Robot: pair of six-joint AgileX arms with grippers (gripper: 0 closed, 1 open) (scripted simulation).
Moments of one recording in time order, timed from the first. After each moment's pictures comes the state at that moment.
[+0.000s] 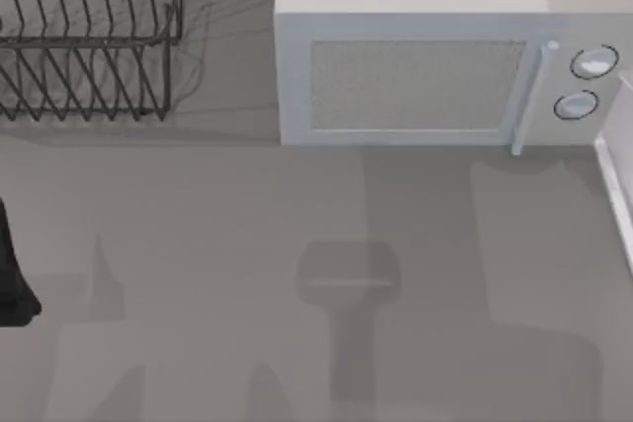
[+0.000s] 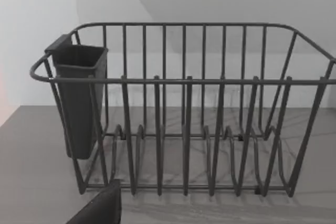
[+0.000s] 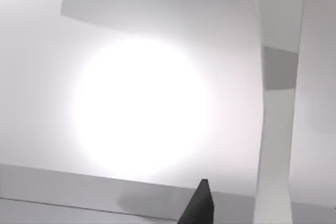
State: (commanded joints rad) left arm 0.00 0.00 0.00 0.00 0.00 0.00; right arm -0.15 2.75 2.90 -1.72 0.04 -1.85
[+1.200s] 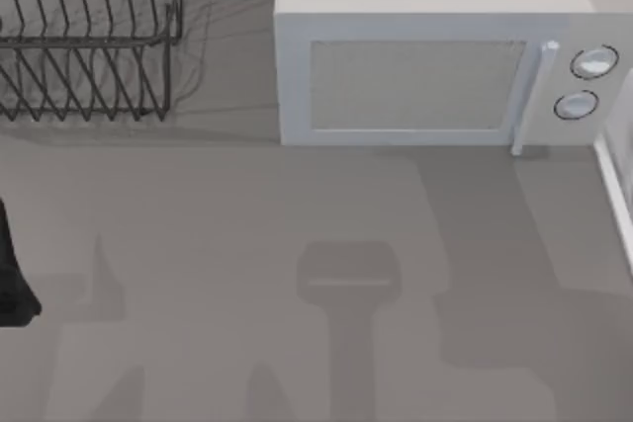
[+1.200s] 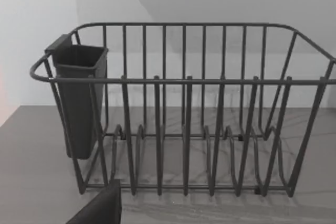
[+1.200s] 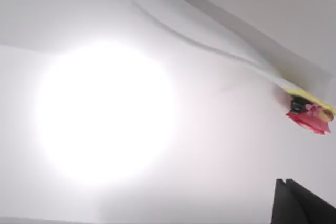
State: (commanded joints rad) left arm 0.00 0.00 0.00 0.00 0.00 0.00; right arm -0.15 3.06 3.36 -1.87 0.04 -1.85
